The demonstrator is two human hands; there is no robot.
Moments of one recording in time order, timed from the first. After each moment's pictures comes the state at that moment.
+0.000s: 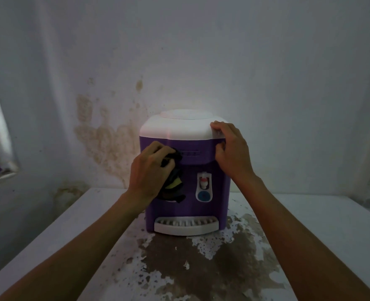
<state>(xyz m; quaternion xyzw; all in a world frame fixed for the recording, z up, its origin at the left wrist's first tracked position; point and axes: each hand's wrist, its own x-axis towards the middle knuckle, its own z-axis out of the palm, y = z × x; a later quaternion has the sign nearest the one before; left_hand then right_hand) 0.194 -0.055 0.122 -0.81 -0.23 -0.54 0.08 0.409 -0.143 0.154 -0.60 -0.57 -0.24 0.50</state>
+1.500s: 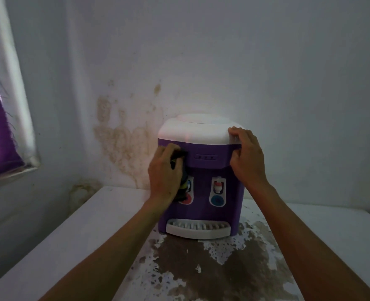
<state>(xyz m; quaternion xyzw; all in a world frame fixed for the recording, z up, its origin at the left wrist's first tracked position) 0.203 -0.052 0.109 -0.72 -0.29 -0.63 -0.07 0.403 -0.136 0.147 -0.60 -0.56 -0.25 0.52</state>
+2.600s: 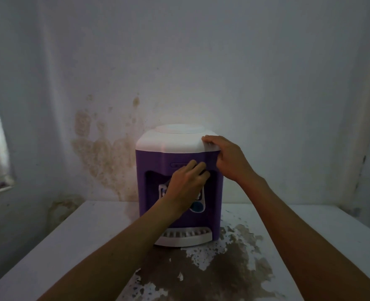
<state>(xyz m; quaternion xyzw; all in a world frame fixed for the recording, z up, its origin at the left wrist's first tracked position) 0.277 -0.084 0.117 -0.86 -0.10 -0.44 0.25 0.435 -0.154 0.174 -0.61 -0.64 -0.18 0.42</state>
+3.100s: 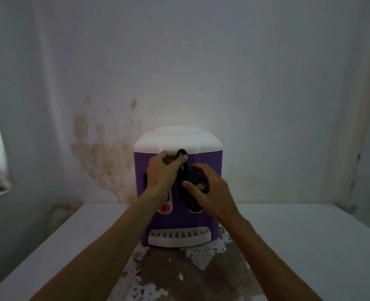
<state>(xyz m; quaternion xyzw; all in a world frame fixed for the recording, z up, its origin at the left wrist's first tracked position) 0.241 -0.089 0.153 -0.65 -0.28 -0.56 -0.43 0.365 -0.188 0.107 -0.55 -0.63 -0.09 0.54</state>
